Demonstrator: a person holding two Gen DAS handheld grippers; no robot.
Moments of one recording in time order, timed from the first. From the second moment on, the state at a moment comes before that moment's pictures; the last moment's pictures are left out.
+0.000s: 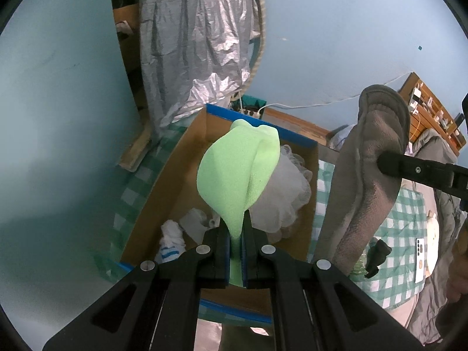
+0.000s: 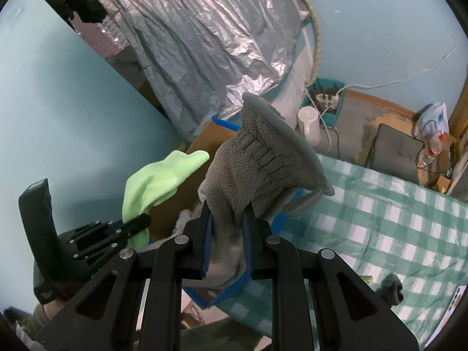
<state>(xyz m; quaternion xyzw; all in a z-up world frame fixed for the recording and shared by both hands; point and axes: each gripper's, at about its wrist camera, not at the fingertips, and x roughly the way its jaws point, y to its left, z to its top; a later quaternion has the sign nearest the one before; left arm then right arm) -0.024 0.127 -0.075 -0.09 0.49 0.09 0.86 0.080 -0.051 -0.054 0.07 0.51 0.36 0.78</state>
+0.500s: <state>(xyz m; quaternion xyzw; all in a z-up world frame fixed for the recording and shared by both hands) -0.012 0.151 -0.114 -0.08 0.52 0.08 0.85 0.078 -0.002 -0.088 0.04 0.54 0.35 0.77</state>
